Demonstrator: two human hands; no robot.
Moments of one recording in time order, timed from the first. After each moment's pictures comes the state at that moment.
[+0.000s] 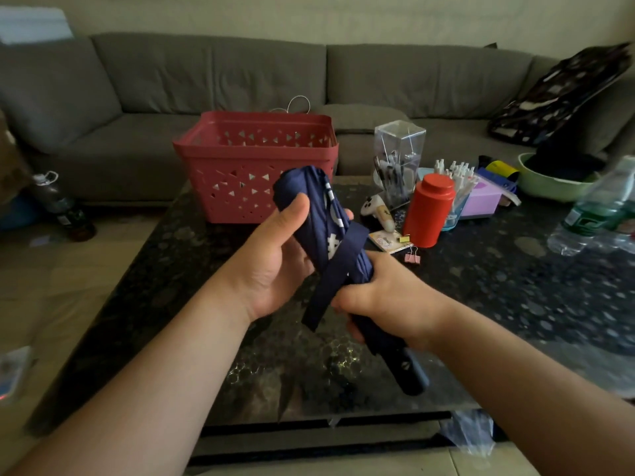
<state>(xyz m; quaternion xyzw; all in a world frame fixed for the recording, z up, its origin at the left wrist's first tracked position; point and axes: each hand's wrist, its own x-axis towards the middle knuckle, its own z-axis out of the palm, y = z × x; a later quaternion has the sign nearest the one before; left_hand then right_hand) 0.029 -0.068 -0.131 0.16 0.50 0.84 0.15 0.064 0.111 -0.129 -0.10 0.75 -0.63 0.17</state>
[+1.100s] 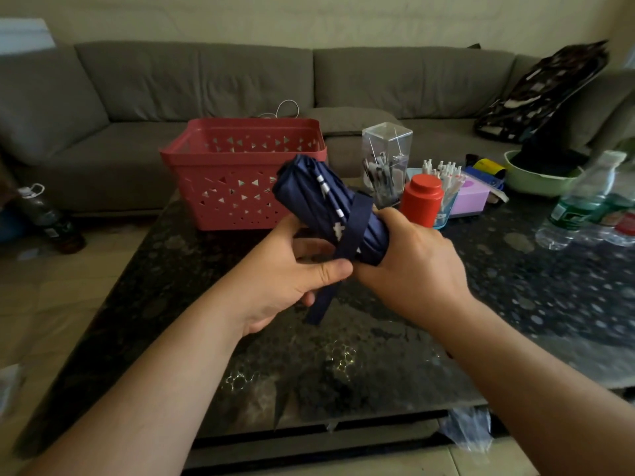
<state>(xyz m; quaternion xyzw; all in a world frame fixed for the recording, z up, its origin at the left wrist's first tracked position) 0.041 -0.059 -0.125 0.15 0.71 0.68 0.12 0.056 0.139 -0.118 -0.06 0.95 -0.19 -0.24</state>
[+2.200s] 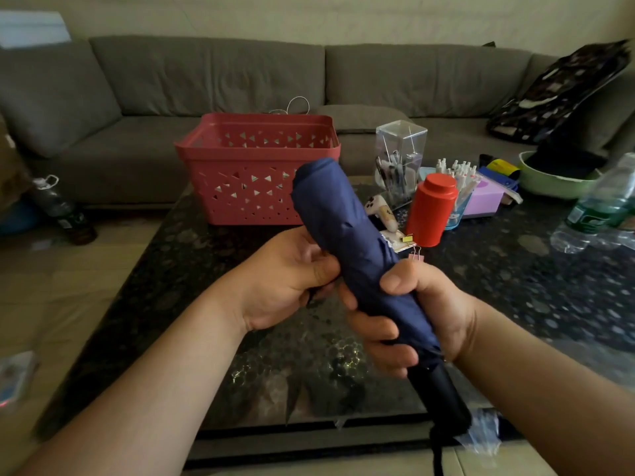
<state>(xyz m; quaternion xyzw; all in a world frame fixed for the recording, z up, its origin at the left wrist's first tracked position) 0.029 -0.077 -0.148 0.27 0.60 0.73 0.18 0.061 0.135 -0.139 -0.17 0.39 -0.74 0.53</state>
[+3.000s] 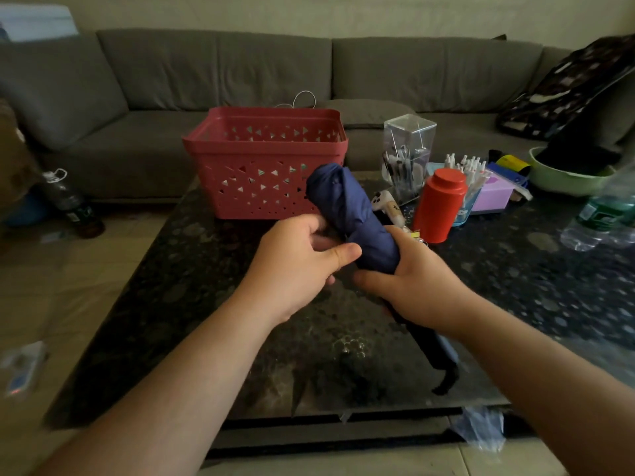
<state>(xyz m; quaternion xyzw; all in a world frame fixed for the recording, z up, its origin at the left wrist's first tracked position) 0.040 -0.063 -0.134 0.08 0.81 0.59 -0.01 0.045 0.132 -0.144 -0.08 0.90 -0.44 -0.03</state>
